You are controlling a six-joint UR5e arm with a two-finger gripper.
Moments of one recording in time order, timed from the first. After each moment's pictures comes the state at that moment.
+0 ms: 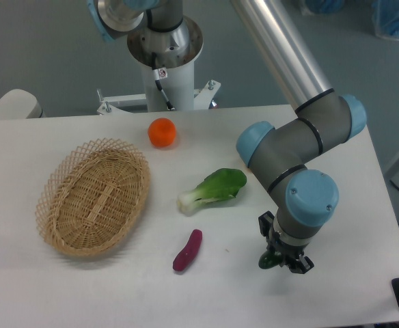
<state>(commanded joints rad) 2.53 -2.28 -1.18 -1.24 1.56 1.51</state>
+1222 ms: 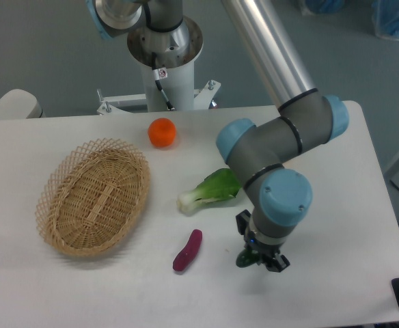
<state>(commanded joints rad) 2.44 -2.19 -1.29 -1.25 1.54 1.44</state>
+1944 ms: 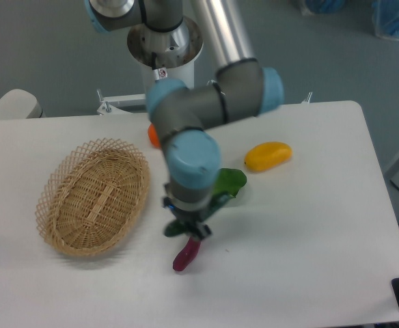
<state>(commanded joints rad) 2.24 -1.94 -1.56 -1.25 1.49 1.25</state>
